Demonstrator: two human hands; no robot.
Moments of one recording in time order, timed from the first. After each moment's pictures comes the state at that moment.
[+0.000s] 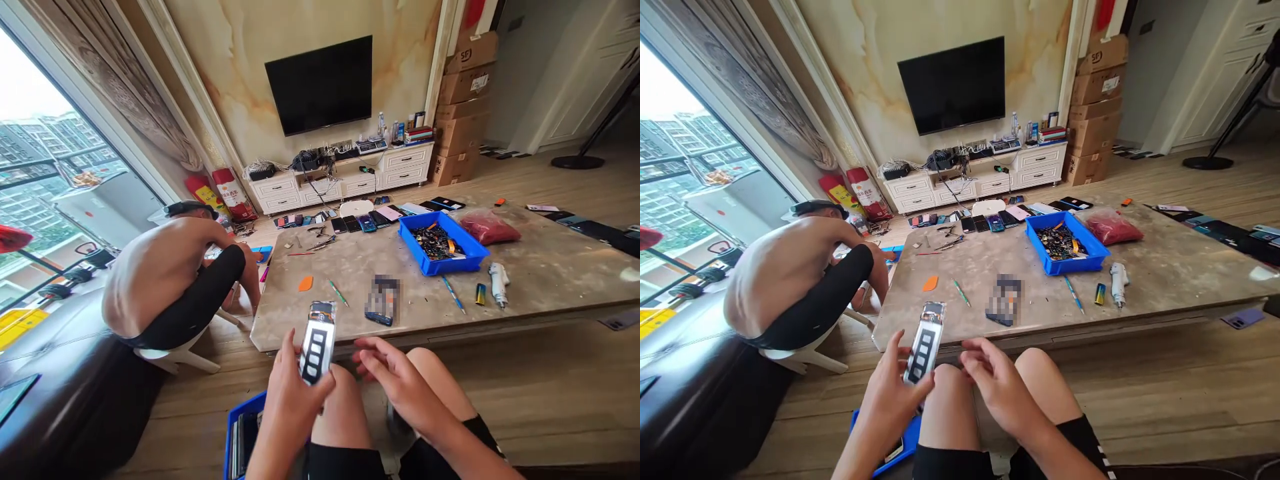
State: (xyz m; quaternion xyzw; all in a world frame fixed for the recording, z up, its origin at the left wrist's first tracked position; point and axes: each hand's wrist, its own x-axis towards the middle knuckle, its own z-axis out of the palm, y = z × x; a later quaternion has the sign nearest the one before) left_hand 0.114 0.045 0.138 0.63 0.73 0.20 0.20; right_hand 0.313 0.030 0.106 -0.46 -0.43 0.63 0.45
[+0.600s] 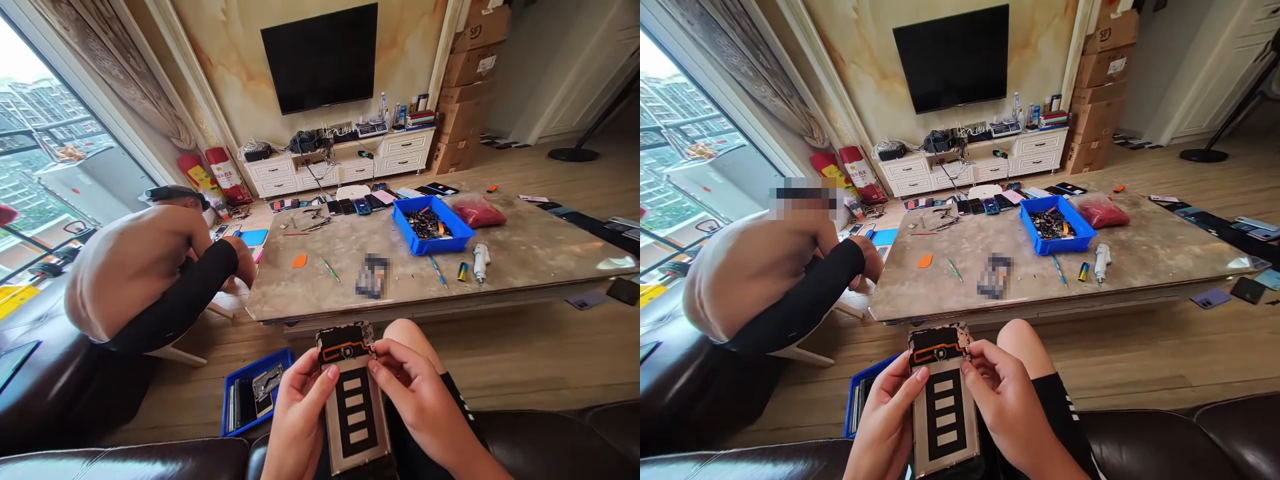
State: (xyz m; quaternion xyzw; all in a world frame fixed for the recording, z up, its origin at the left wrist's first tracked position) left_hand 0.159 -0.050 0.153 0.23 0.49 0.53 0.65; right_hand 0.329 -0.049 0.140 -0.45 -0.45 0.59 0.49
